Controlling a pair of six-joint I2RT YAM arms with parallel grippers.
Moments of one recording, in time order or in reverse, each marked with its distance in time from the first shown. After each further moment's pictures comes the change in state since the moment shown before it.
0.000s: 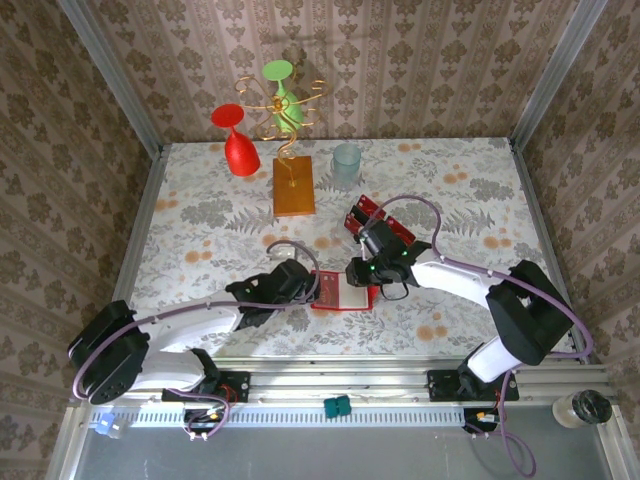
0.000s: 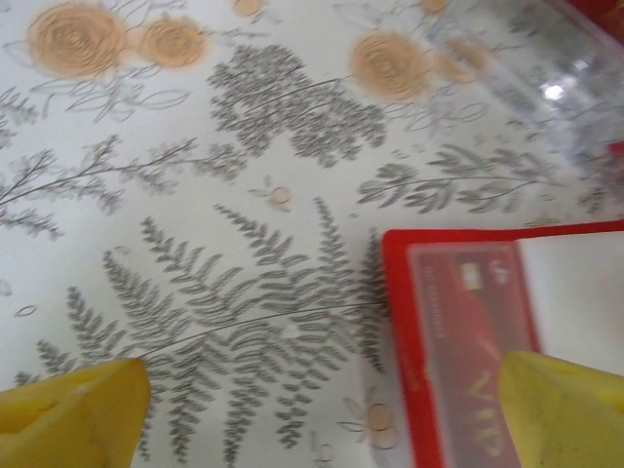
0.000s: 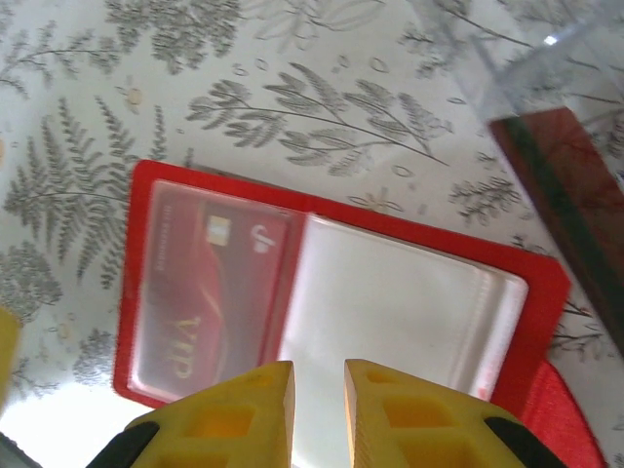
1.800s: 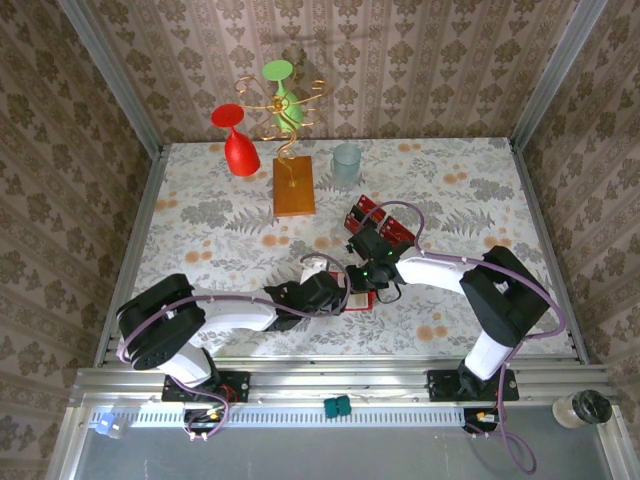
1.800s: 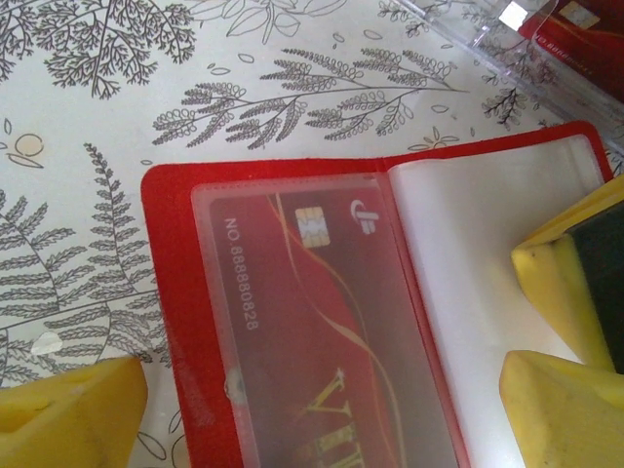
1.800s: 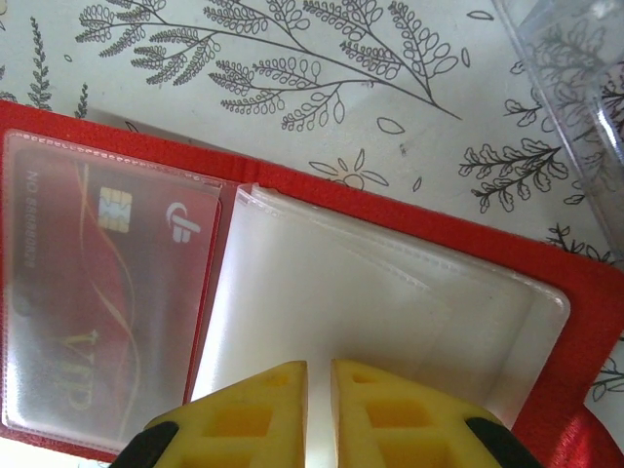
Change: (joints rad) left arm -0.126 0.298 0.053 0.200 0.021 -0.014; right arm 0.037 0.143 0.047 -0.027 0.014 -0.051
